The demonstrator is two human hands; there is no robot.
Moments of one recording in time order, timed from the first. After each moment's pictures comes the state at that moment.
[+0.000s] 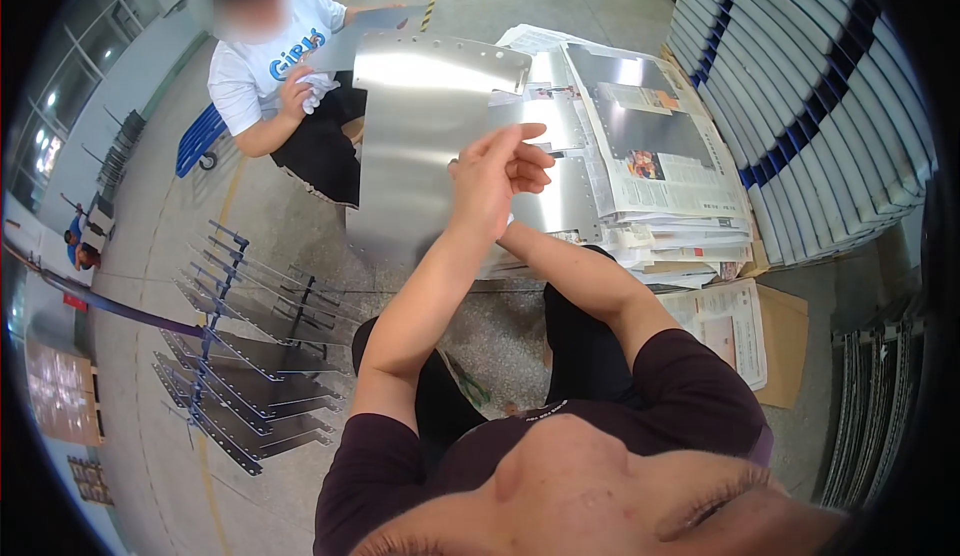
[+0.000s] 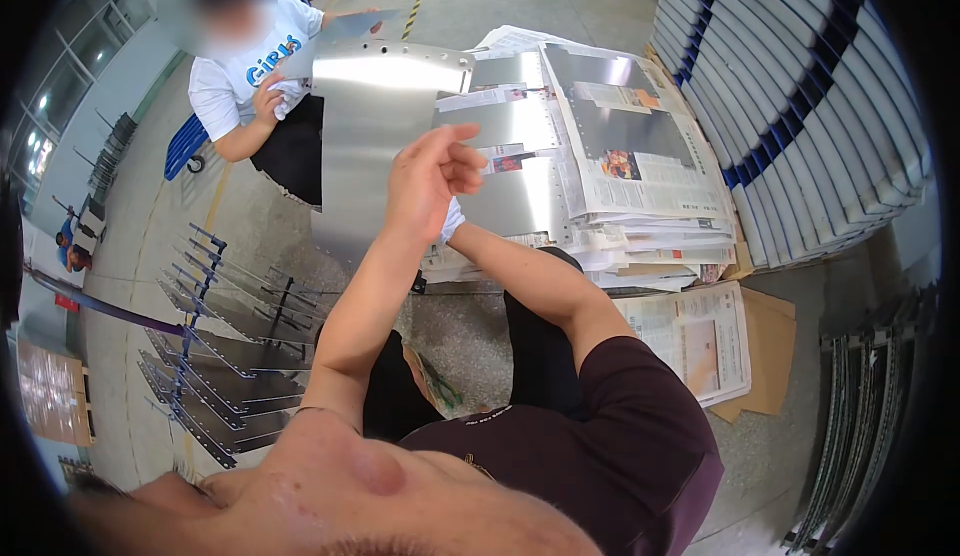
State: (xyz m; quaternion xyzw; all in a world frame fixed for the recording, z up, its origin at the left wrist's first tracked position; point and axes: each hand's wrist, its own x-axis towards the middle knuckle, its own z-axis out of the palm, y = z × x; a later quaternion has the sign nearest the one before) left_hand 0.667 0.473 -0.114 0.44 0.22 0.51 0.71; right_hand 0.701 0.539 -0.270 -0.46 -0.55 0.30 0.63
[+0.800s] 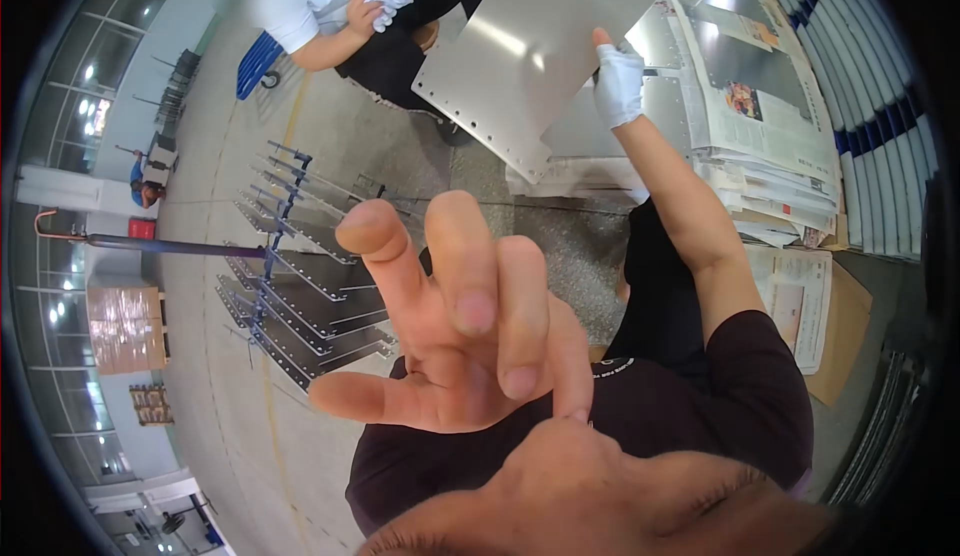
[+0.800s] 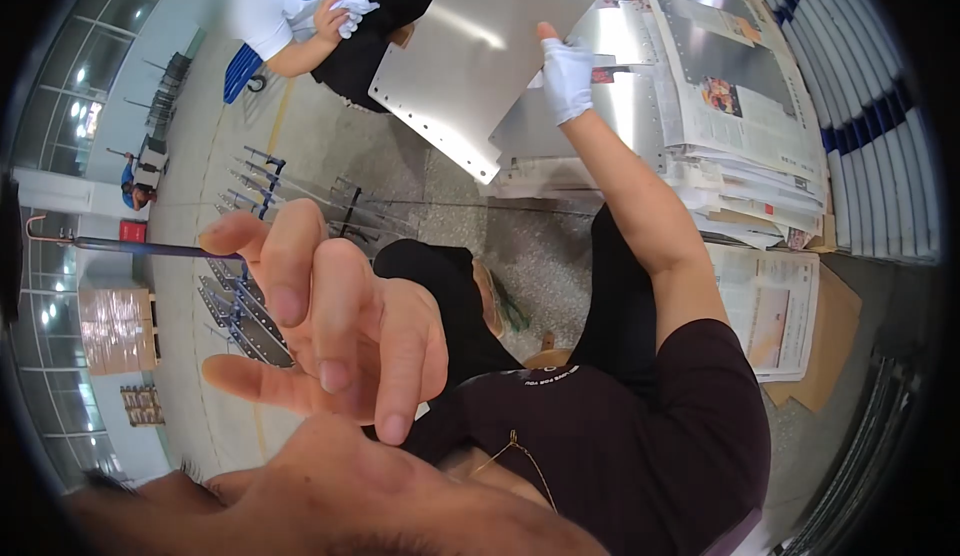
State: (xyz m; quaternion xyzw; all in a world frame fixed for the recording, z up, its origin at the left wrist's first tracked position) left_hand 0.627 0.332 -0.048 0.35 -0.19 0.70 0.60; right_hand 0.755 0.585 -0.256 -0.46 -0.33 0.41 0.71
